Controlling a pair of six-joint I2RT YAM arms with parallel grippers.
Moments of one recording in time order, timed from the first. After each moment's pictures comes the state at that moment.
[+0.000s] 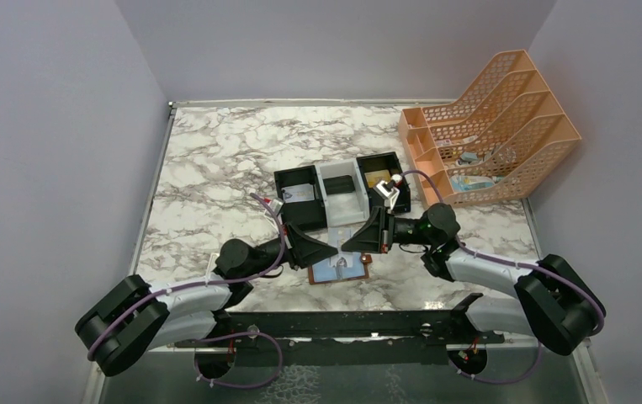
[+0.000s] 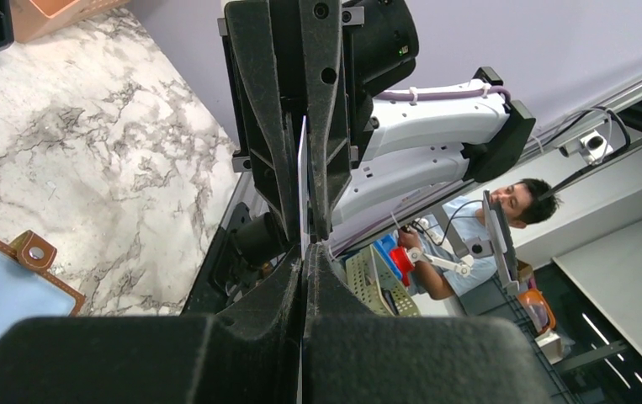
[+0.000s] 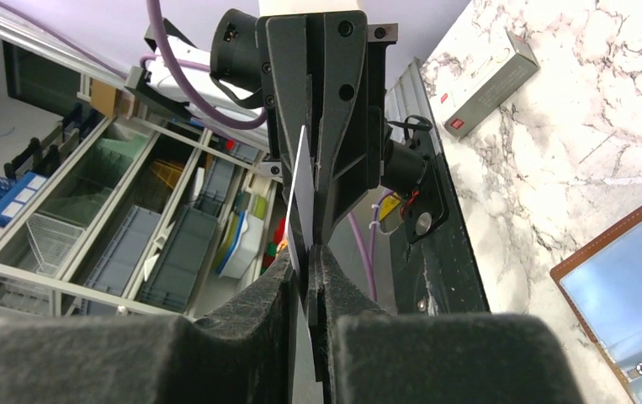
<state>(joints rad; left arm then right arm) -0.79 1.09 0.13 1.22 0.47 -1.17 0.62 1.24 0.35 1.04 -0.91 1.19</state>
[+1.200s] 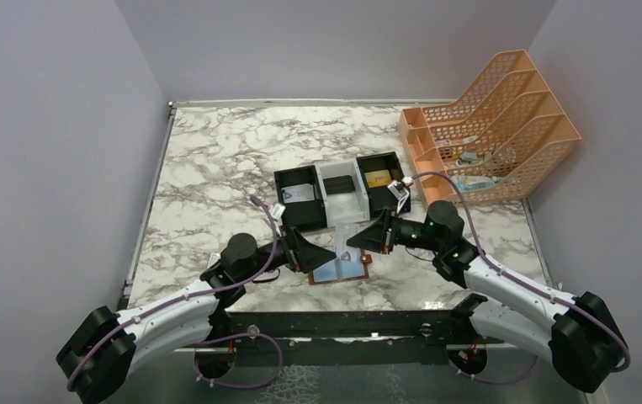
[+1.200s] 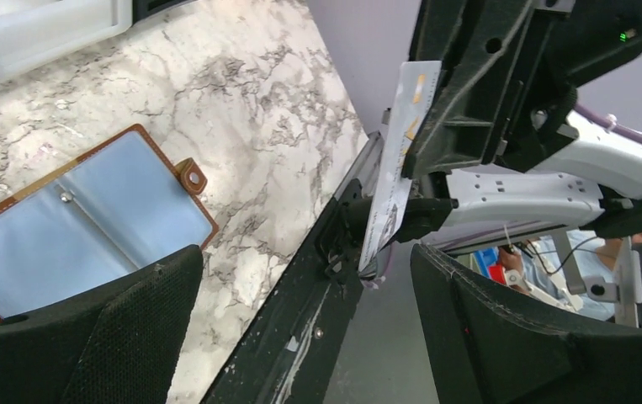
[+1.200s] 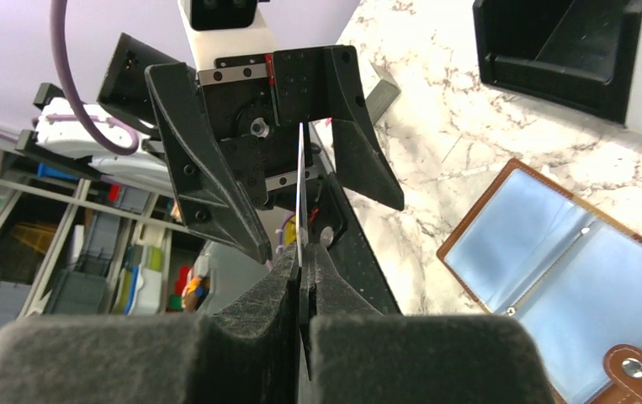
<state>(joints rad) -0.79 0.83 0.15 0.63 0.34 -1.00 0.62 0.99 0.39 0.49 -0.69 0.88</state>
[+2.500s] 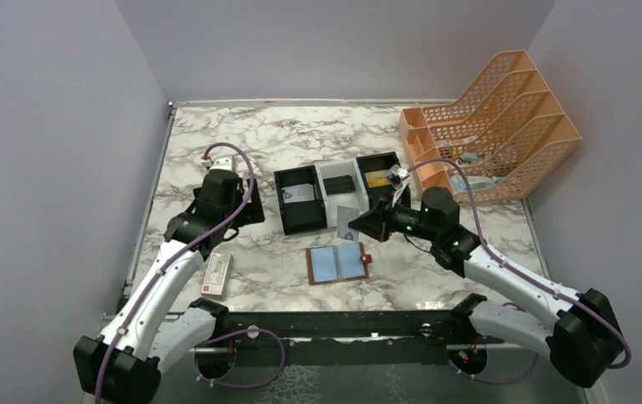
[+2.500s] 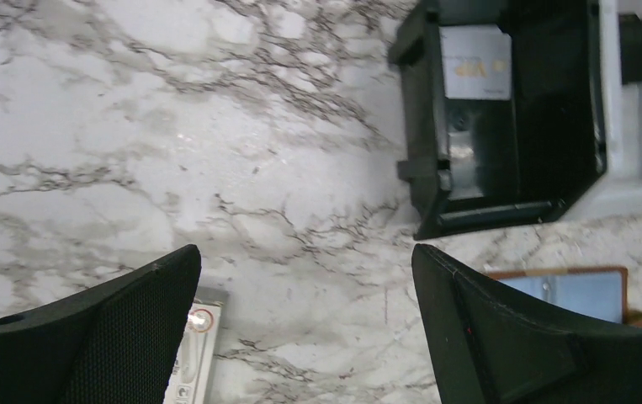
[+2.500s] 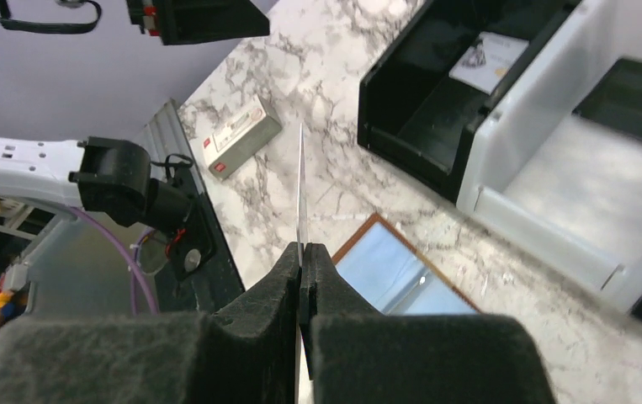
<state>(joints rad) -0.41 0.92 0.84 -0.69 -0.23 -0.42 0.62 1.00 0.51 0.28 -0.53 0.45</state>
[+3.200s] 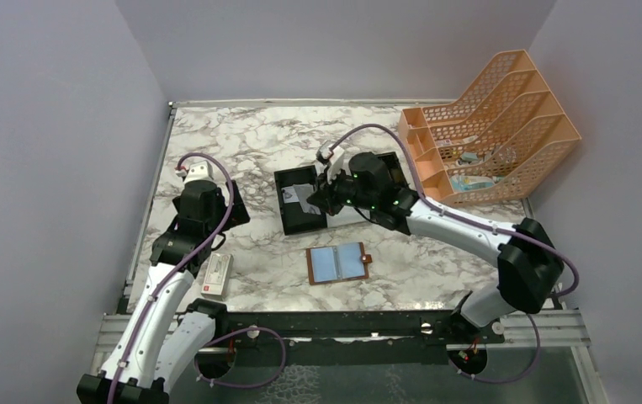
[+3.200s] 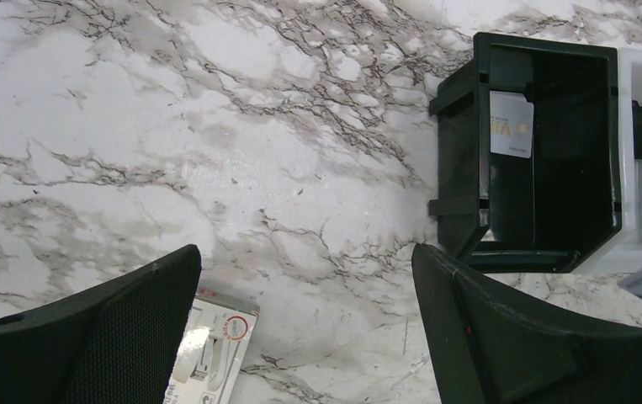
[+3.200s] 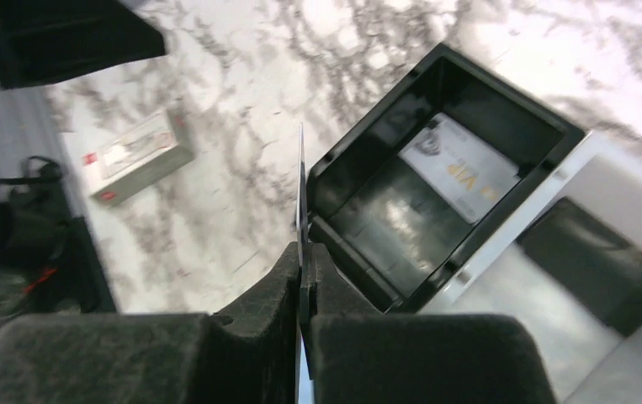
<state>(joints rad) -0.22 0.76 0.75 -0.64 -0.24 -0.42 0.81 1.49 1.02 0.09 -0.28 0.14</state>
